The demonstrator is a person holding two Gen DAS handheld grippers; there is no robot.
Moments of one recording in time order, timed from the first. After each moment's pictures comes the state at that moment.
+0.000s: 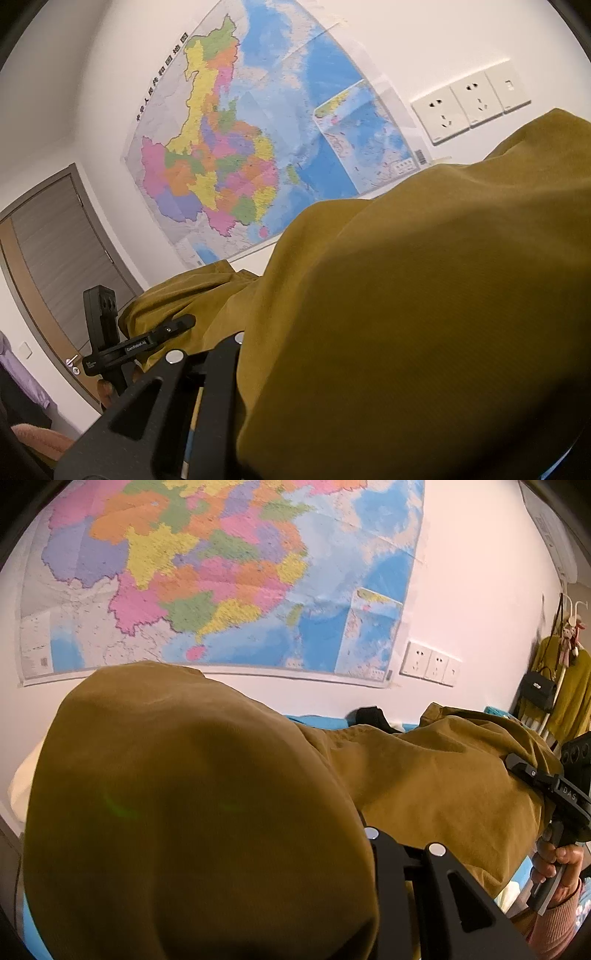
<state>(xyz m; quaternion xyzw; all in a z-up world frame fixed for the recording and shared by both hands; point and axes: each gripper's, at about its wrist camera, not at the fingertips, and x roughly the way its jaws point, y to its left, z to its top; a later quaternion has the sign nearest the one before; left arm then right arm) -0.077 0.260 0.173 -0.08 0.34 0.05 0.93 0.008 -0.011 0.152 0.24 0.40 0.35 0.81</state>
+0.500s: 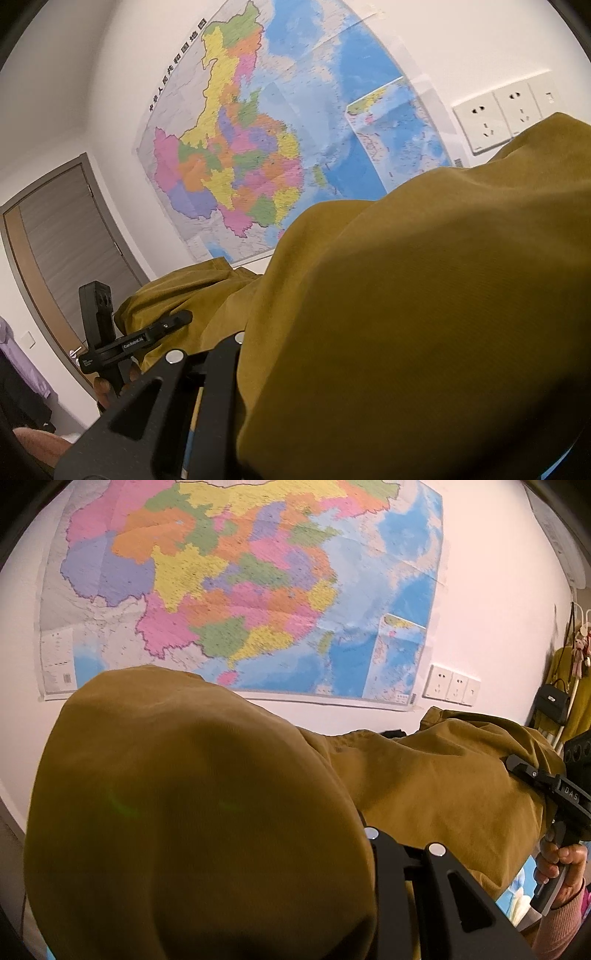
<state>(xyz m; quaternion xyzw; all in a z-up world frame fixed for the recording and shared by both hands) -0.077 0.294 0.197 -0.08 0.32 0.08 0.94 0.032 0.036 0.159 0.23 0.39 0.39 0.80</state>
